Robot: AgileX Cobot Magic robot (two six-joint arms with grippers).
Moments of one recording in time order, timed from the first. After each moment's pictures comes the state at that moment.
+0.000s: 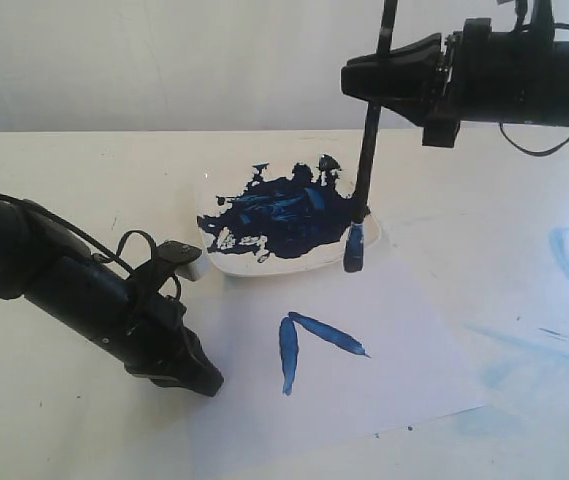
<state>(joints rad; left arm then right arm) -0.44 1.88 -0.89 -1.10 0.71 1.27 0.17 1.65 -1.10 1.65 1.20 -2.02</state>
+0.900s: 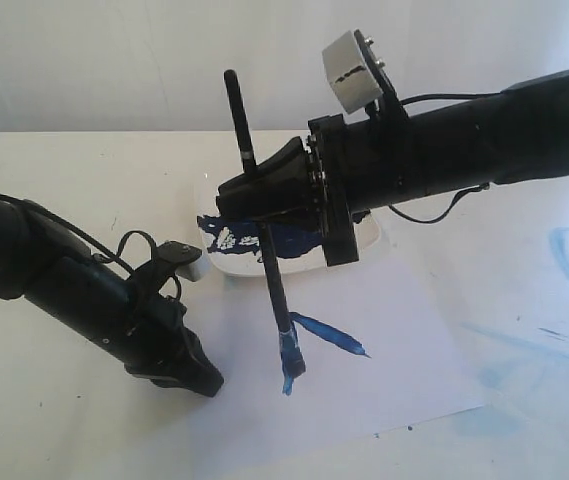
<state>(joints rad) -0.44 1.88 -0.89 -1.10 0.71 1.27 0.46 1.72 -1.10 1.49 1.21 -1.98</state>
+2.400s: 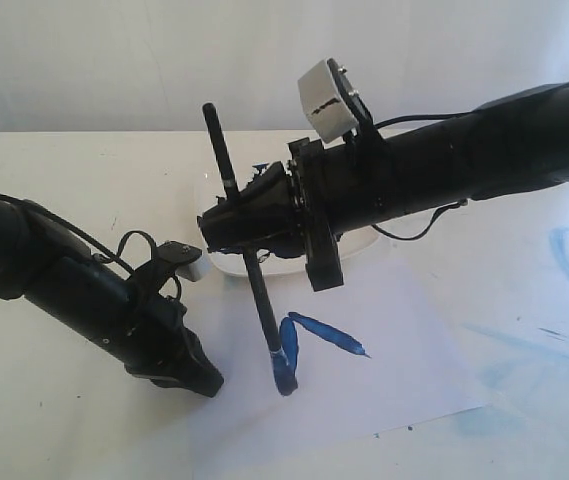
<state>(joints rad) -0.44 1.88 -0.89 -1.10 0.71 1.27 0.50 1.76 -1.10 1.48 1.21 -2.02</state>
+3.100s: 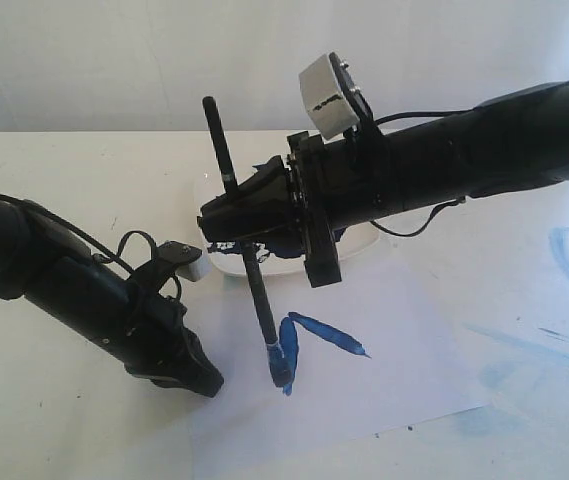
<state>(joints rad) -0.44 1.88 -0.89 -1.10 0.71 1.27 0.50 1.76 -1.10 1.50 1.21 -2.05</state>
